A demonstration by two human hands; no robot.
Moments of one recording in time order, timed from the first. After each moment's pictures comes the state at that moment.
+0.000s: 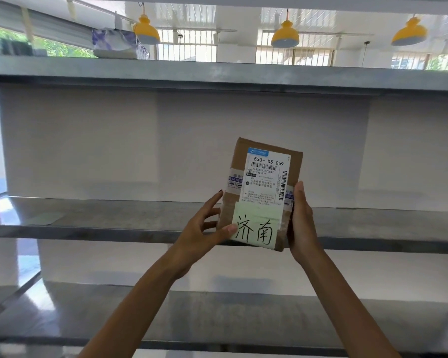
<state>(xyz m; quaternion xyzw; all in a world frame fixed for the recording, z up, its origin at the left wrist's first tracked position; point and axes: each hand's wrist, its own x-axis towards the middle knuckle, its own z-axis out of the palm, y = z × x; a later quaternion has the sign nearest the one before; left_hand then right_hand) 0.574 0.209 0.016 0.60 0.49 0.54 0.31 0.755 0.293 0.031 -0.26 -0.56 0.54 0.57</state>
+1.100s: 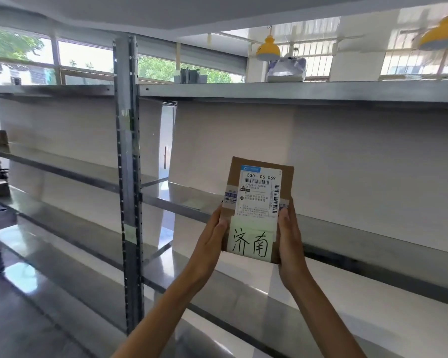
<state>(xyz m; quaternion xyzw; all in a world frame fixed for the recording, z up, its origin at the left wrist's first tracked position) 0.421 0.054 -0.003 0.46 0.55 0.68 0.15 0.521 0.168 0.007 -0.11 -0.62 0.64 0.45</state>
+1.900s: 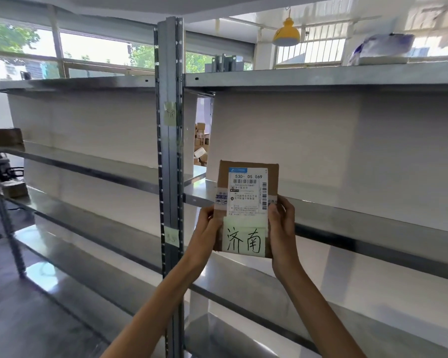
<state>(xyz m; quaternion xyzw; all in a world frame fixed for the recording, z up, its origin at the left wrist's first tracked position) 0.230 -0.037 -0.015 0.41 0.58 0.68 0.19 0.338 0.075 -0.012 -0.10 -0.62 0.62 0.47</state>
